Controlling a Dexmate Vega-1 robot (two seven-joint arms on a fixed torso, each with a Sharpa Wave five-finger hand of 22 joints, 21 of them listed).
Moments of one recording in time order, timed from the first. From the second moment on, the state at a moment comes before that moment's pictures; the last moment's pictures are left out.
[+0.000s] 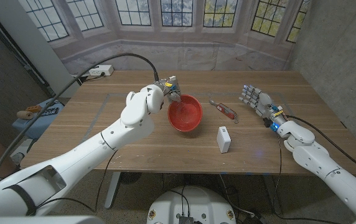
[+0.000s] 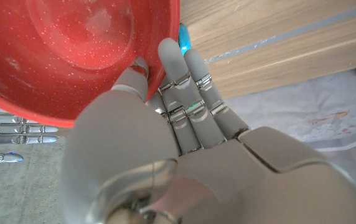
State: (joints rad) left arm 0.65 0.64 0.78 -2.15 0.86 0.90 -0.51; left_hand 1.22 0.09 0.32 -0.16 0.20 1.11 0.02 0.19 0.32 1.15 -0.11 0.23 0.86 1.21 -0.22 0.97 0.56 0.70 -0.13 1.21 0.18; right arm -1.01 -0.67 -0.26 -1.42 0.81 0.27 0.25; right_hand 0.34 0.17 0.38 -0.07 0.18 0.21 -0.05 0.20 0.19 0.18 -0.04 0.20 0.20 0.13 -0.04 0.23 0.22 0.37 -0.04 0.19 0.17
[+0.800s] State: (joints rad) left arm 0.63 0.75 0.84 -2.25 0.62 1.14 -0.41; left_hand 1.22 0.09 0.33 -0.16 0.20 1.11 0.02 0.19 0.32 1.15 -0.11 0.23 0.86 1.21 -0.22 0.97 0.57 0.69 -0.12 1.21 0.18; right arm -0.97 -0.67 -0.31 -1.40 0.80 0.22 0.27; right_hand 0.34 0.17 0.38 -0.07 0.18 0.21 -0.05 0.20 0.19 0.17 -0.04 0.20 0.20 0.13 -0.04 0.23 0.22 0.37 -0.04 0.19 0.17
